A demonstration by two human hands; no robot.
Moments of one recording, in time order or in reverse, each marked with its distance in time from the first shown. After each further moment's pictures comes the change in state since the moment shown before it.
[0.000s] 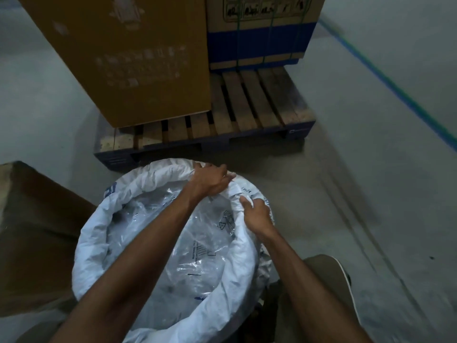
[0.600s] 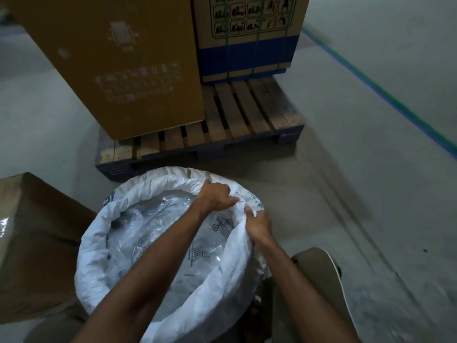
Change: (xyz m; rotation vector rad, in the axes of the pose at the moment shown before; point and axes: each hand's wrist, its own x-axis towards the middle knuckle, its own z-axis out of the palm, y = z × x) left_hand -0.032 0.049 0.016 0.203 -0.055 0.068; right_hand -0.011 0.044 -0.001 0.154 0.096 0.138
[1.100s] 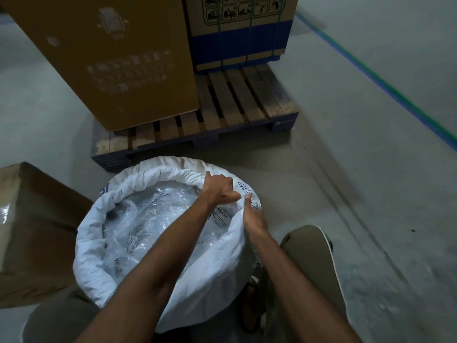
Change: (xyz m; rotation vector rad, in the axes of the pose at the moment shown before) left_hand -0.013 0.037 0.013 -0.003 0.009 -0.043; right_hand -0.021 0.022 0.001 0.191 -0.018 0.292
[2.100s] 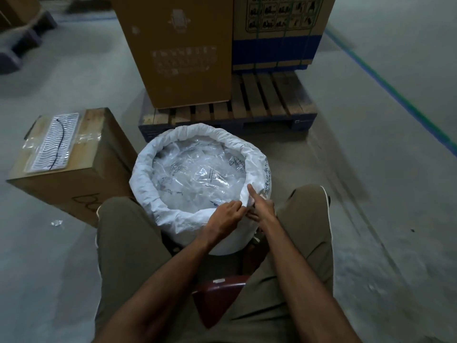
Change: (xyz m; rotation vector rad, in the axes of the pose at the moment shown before) left_hand -0.271 0.061 0.105 -0.068 0.555 0.312; right_hand -0.095 0.116 -0.033 0.298 -0.218 -0.196
